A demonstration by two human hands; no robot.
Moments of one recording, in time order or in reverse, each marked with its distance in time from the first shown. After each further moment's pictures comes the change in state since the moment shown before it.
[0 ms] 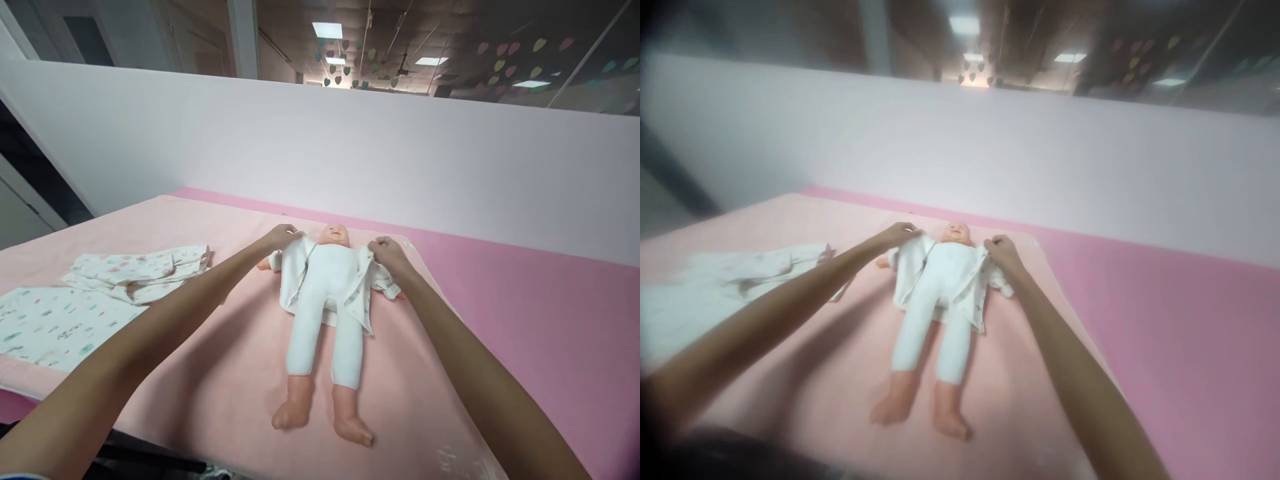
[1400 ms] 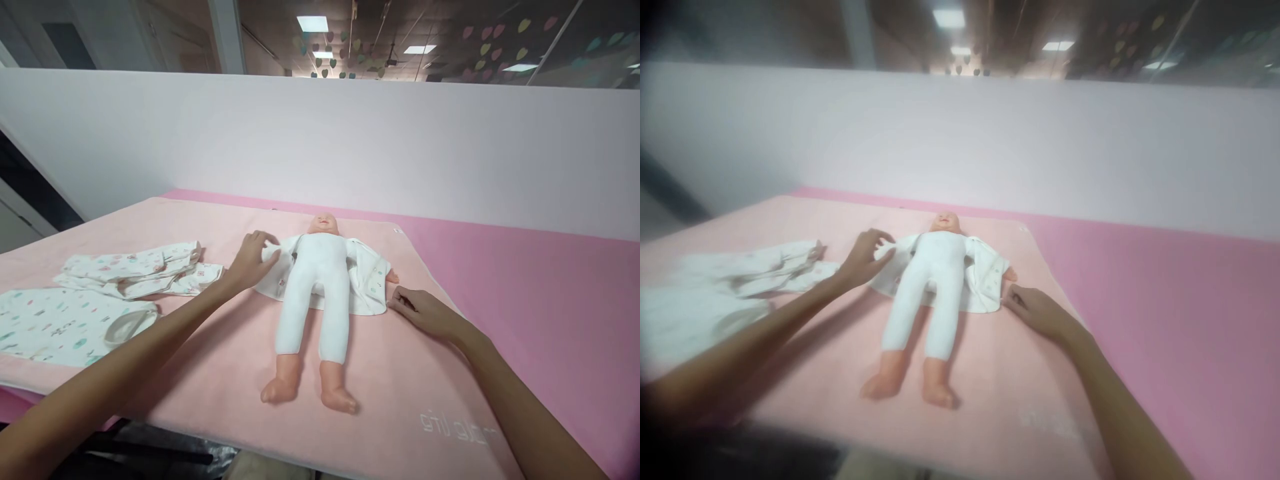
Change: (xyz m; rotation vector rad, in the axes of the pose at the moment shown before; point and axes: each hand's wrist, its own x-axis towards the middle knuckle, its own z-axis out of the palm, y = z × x) left_hand -0.115 -0.030 0.005 0.339 0.245 0.490; right_hand -0.136 0.097 -0.101 -0.538 -0.442 -0.243
